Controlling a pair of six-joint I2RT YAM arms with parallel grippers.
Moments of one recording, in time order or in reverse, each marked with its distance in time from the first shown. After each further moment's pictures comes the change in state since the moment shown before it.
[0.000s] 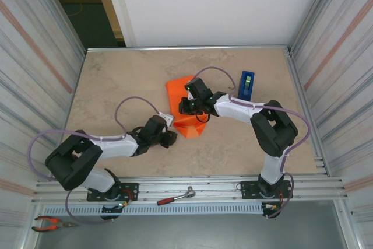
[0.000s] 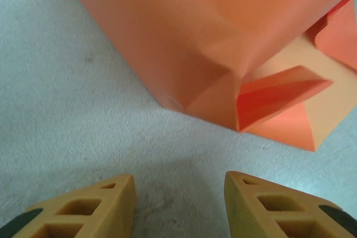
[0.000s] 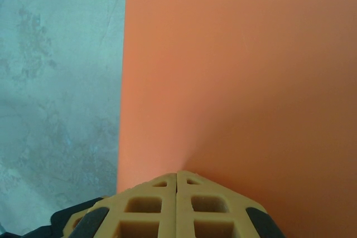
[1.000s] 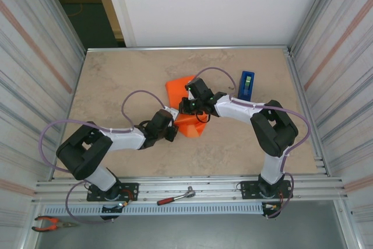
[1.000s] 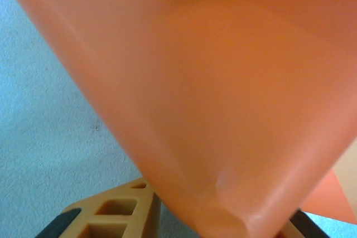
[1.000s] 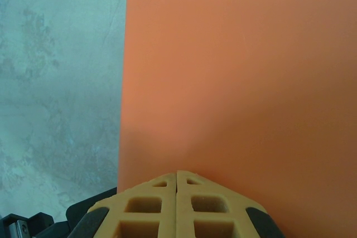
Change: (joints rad) left arm 0.000 0.114 0.121 0.001 -0.067 0.050; right arm -0.005 0.000 -0.013 0.021 -0.015 0.000
